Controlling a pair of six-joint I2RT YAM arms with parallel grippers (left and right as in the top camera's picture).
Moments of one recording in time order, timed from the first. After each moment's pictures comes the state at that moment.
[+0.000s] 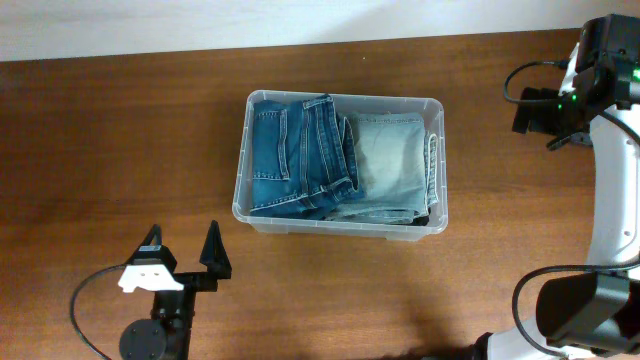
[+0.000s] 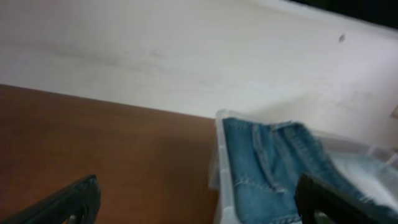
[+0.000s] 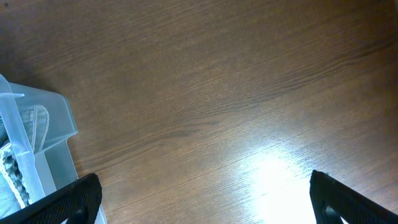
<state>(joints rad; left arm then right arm) -0.10 0.09 0.15 -0.06 -0.03 -0.23 -0.27 1.72 1.84 -1.31 0.13 0.08</state>
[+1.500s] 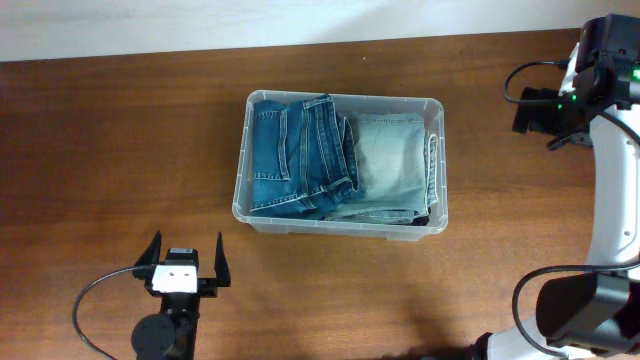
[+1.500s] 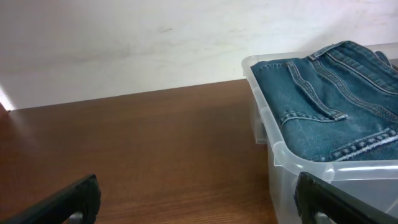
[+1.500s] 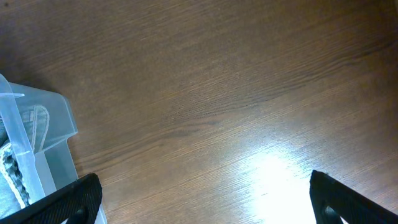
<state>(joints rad) -0.07 0.02 0.03 -0.10 -0.03 0.10 -0.27 1.72 1.84 -1.31 0.13 0.08</state>
